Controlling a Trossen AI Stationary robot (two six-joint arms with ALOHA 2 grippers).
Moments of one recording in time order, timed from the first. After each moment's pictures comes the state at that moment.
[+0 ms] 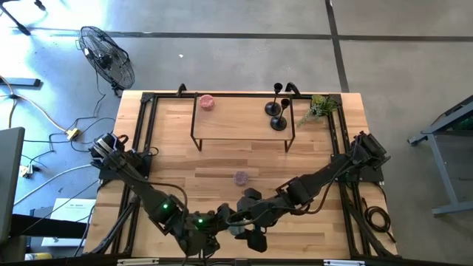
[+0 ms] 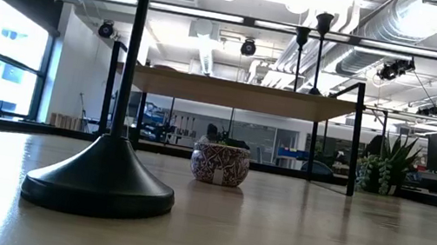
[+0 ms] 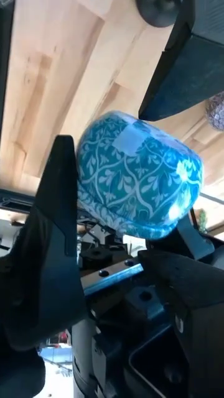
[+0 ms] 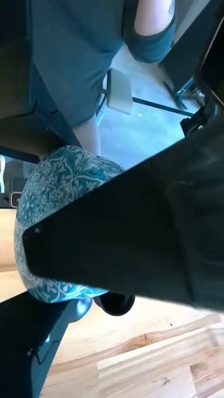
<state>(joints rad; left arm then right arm) -0.72 1.75 1.57 -0.41 -0.71 0.89 0.52 1.84 1.66 -0.45 0.06 0.65</state>
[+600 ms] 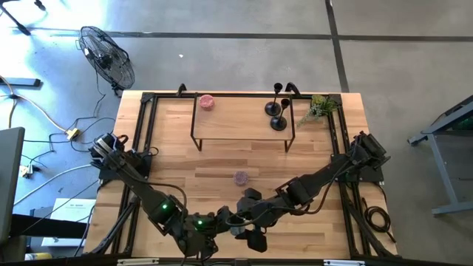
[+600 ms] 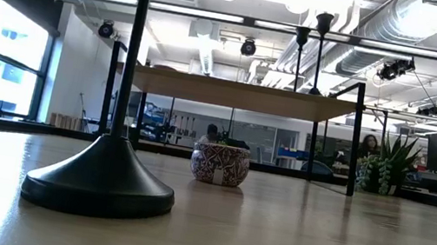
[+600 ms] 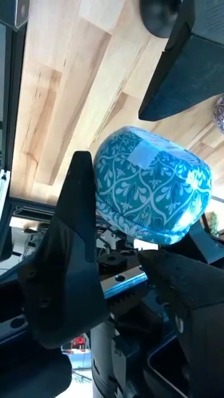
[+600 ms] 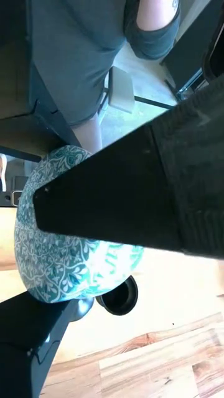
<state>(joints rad) -0.73 1.75 1.57 -0.41 -0.66 0.91 0.52 1.84 1.66 -0.46 0.06 0.65</state>
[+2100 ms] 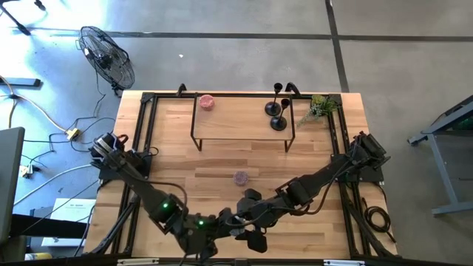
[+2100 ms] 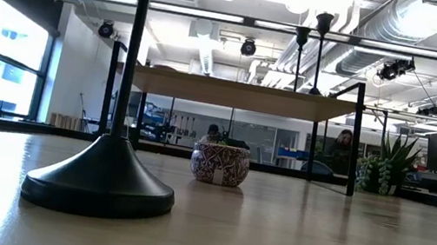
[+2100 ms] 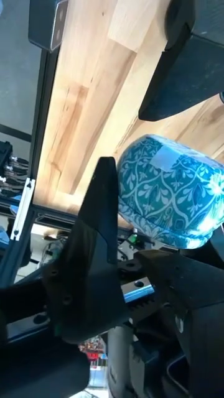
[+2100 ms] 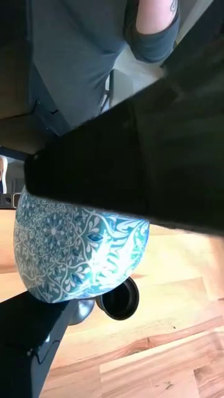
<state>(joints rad) -0.72 1.75 1.57 -0.38 -0.55 0.88 0.52 1.84 1.66 -0.45 0.05 0.65</state>
